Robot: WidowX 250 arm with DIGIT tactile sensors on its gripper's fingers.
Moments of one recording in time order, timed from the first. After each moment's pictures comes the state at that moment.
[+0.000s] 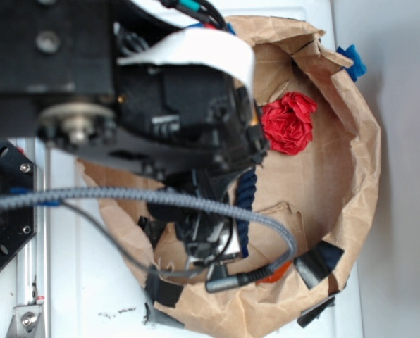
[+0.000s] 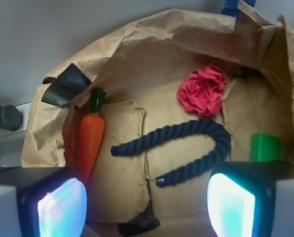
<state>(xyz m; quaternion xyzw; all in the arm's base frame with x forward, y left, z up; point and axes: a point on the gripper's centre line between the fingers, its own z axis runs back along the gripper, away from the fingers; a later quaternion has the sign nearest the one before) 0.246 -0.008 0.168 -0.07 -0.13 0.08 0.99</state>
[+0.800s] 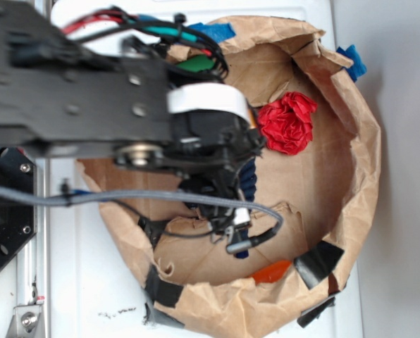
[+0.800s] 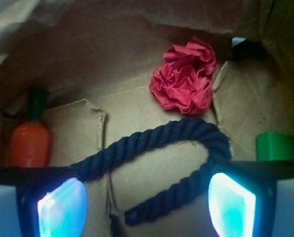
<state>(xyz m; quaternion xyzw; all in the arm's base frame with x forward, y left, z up) 0.259 0.008 0.099 -0.02 -0.14 0.13 0.98</state>
